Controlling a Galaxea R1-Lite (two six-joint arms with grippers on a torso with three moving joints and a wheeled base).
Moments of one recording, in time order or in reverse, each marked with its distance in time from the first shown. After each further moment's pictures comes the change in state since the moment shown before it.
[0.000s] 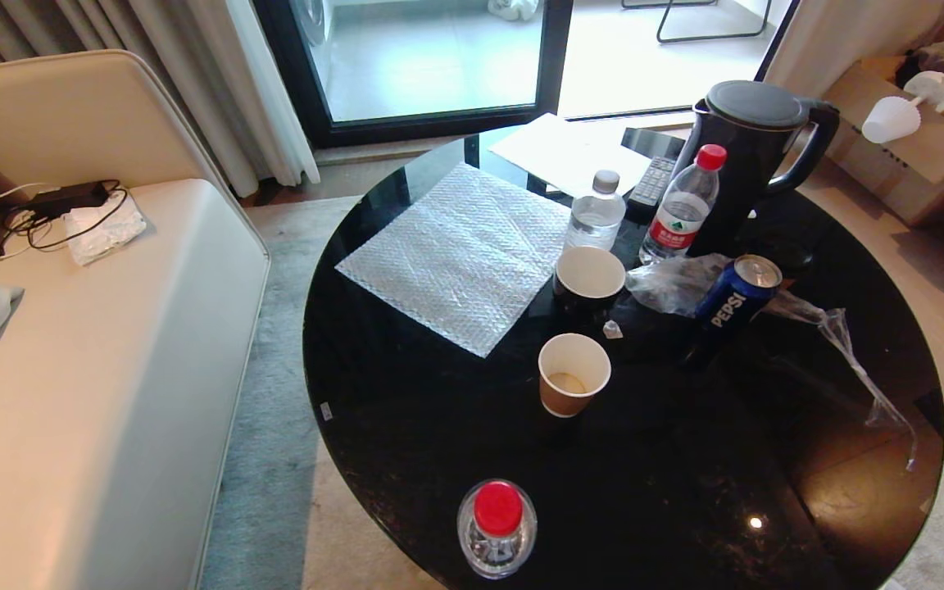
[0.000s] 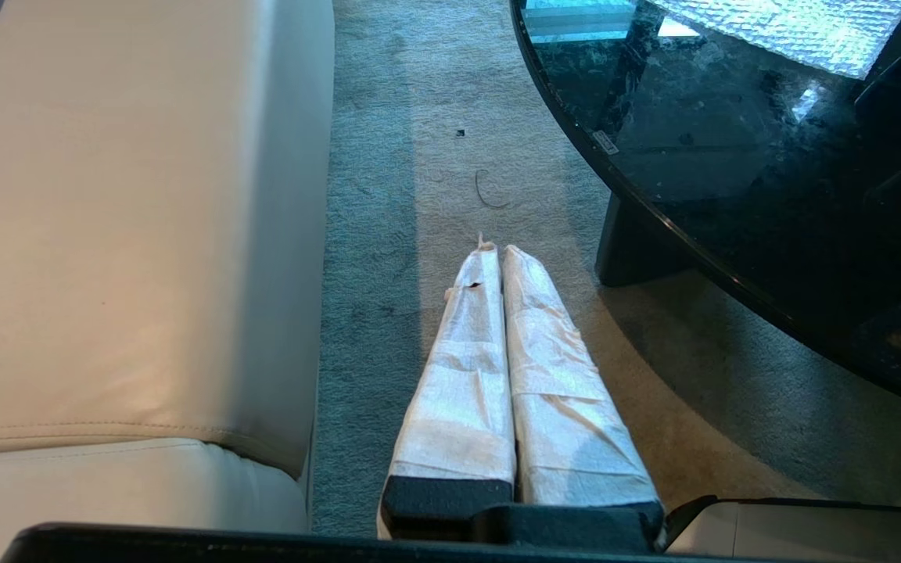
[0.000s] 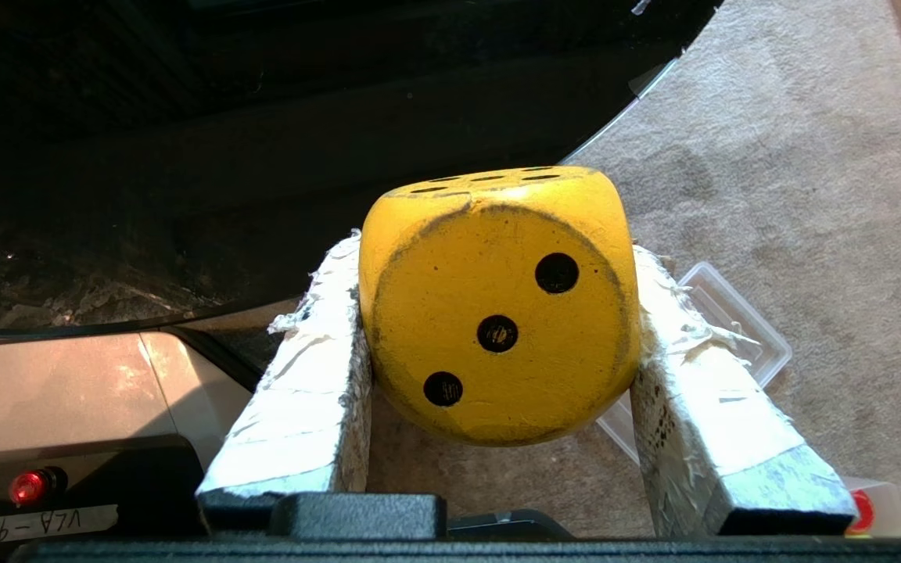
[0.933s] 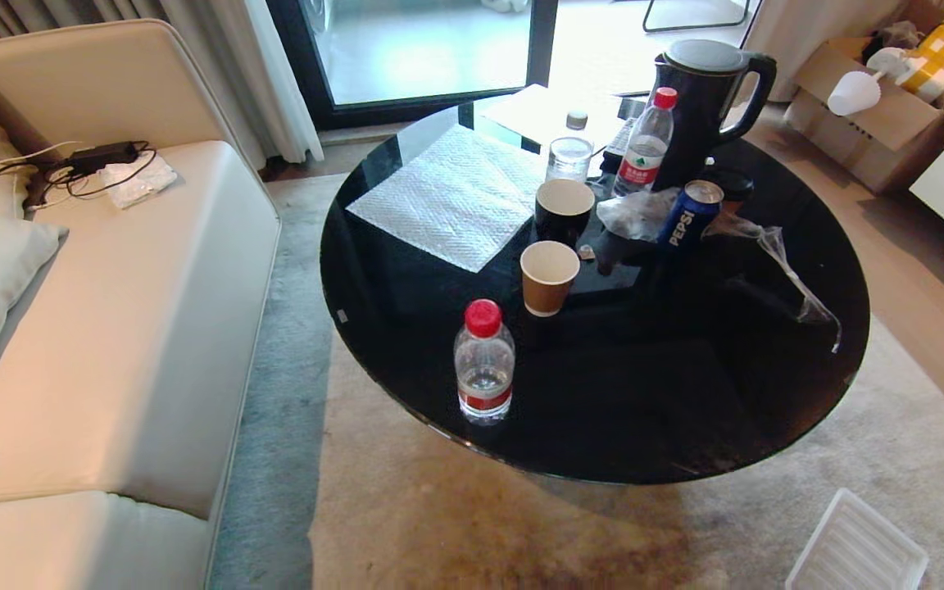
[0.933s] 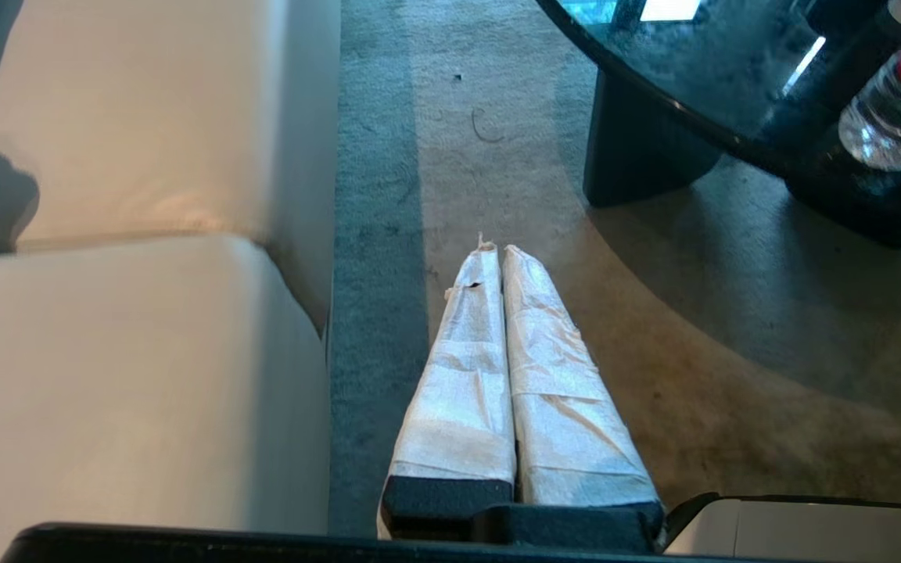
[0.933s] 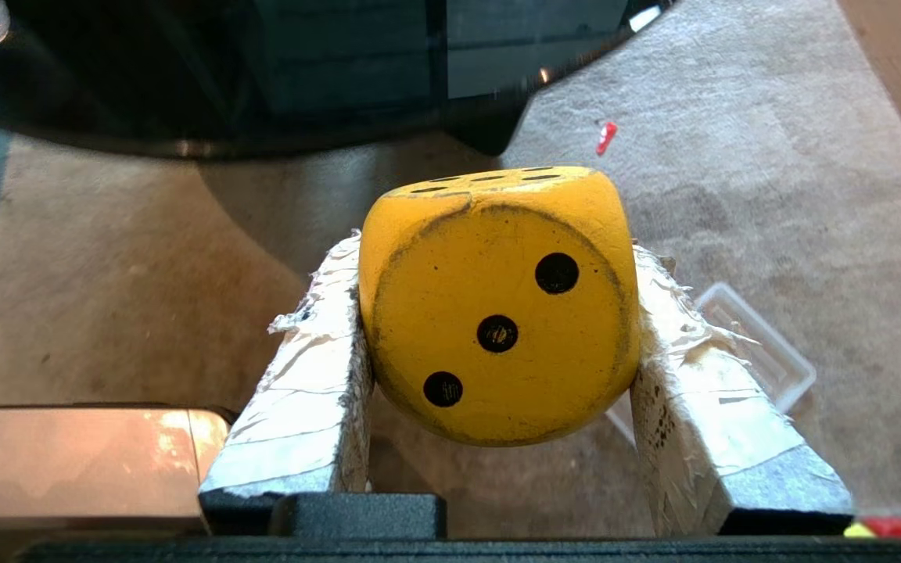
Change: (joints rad) left arm 0.000 0.000 0.000 0.003 0.000 0.005; right arm 0.010 -0.183 0.053 -0.045 0.101 -0.018
